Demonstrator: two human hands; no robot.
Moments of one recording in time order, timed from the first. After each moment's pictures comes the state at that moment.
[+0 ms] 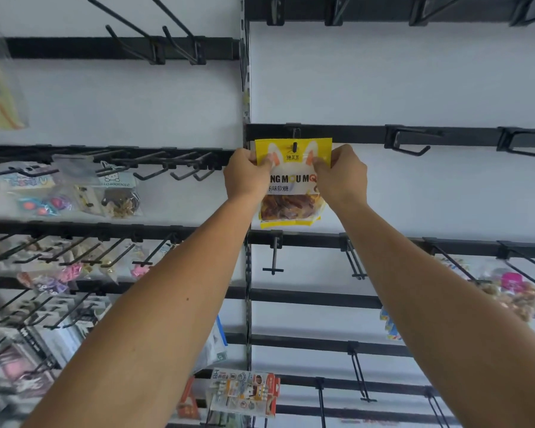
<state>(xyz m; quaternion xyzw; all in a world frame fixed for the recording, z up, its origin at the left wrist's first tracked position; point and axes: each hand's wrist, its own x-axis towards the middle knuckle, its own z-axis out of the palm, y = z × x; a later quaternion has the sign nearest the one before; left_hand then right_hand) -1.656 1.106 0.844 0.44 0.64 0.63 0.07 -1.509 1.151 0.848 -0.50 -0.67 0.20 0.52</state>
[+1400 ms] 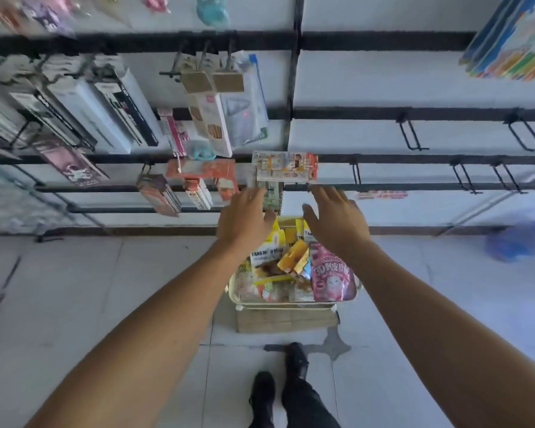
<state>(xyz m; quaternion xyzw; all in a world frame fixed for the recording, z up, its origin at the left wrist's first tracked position) -1.705 0.806 0.435 0.62 0.76 0.14 0.12 -1.522 0.859 0.446 -0.52 -0.84 0.13 0.08</state>
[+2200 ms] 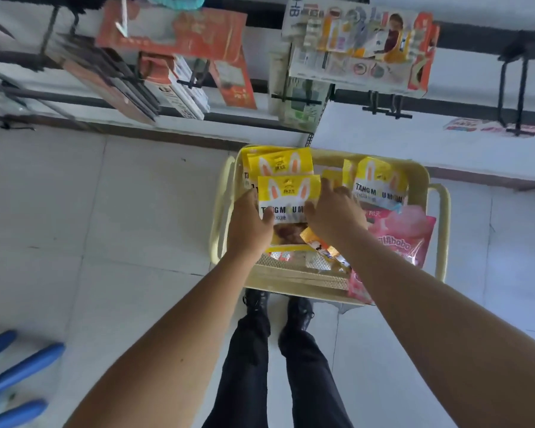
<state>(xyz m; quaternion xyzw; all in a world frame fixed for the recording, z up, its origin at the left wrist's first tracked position) -1.721 0.835 0.155 0.32 0.85 0.22 0.35 -1.595 0.931 0.167 -0.56 -0.75 0.30 -0.17</state>
